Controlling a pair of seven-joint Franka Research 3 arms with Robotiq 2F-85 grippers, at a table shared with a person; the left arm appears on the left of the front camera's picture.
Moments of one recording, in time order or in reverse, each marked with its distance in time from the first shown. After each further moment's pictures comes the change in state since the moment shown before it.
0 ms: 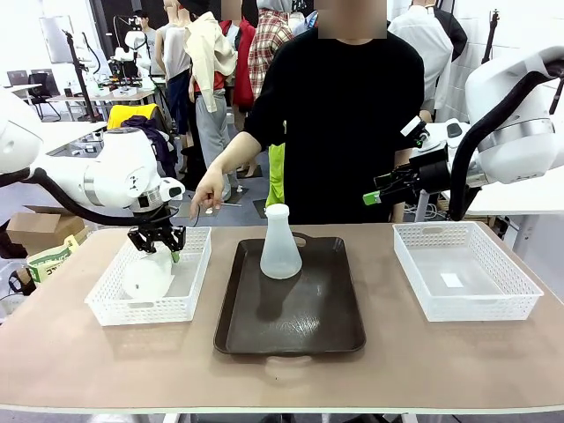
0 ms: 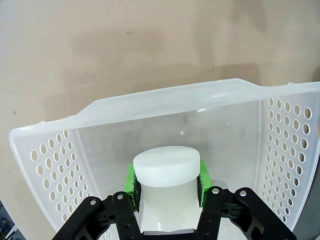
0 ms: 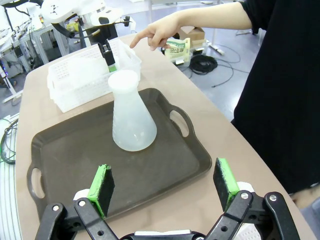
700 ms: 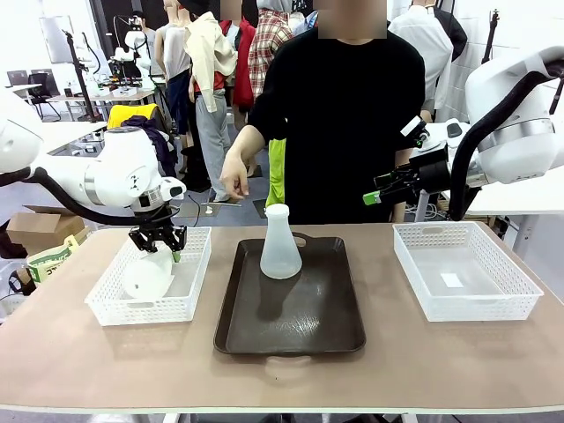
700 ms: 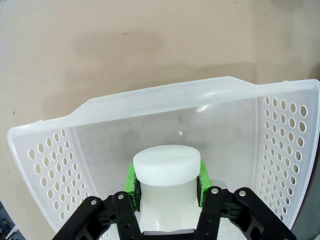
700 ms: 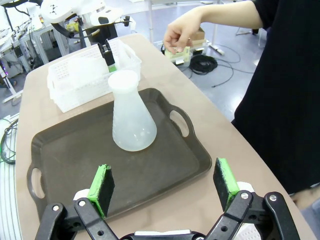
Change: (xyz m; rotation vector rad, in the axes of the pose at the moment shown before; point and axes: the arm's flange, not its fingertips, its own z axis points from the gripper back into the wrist) left arm -0.001 -0.003 0.001 -0.002 0.000 -0.004; right arm 0.000 0.000 0.000 0.000 0.000 0.000
